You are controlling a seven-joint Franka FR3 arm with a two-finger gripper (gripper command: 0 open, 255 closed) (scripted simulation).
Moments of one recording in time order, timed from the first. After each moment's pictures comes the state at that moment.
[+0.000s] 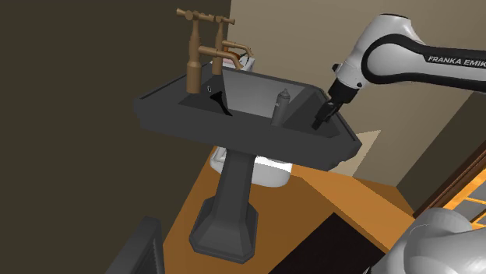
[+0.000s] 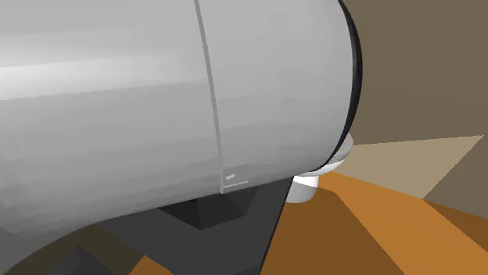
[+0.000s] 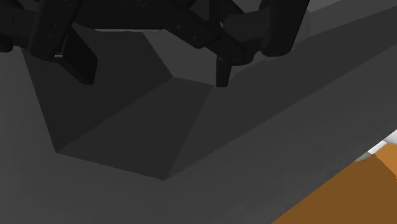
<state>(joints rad) 0.02 -0.63 -0.16 -2.31 -0.08 1.88 -0.26</state>
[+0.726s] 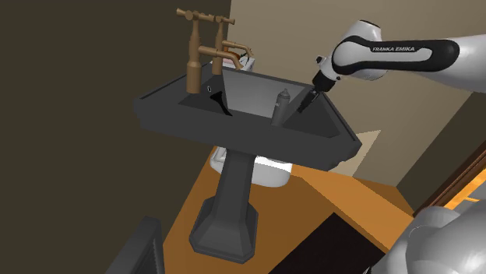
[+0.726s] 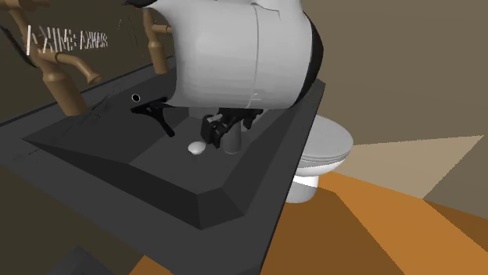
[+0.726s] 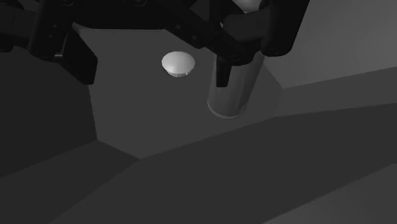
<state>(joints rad) 0.09 -0.29 -0.36 -2.08 0.01 2.12 -0.61</state>
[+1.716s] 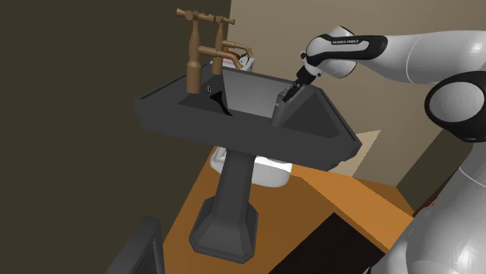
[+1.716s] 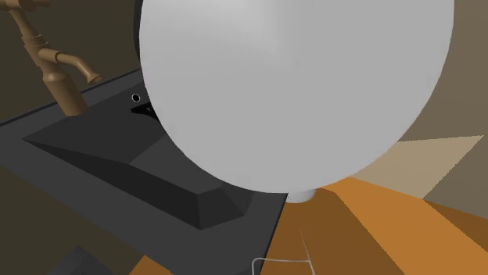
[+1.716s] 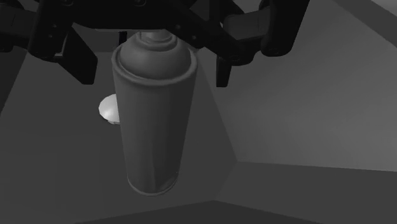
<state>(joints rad) 0.10 0.10 -0.47 -1.73 0.33 2.21 -1.02</state>
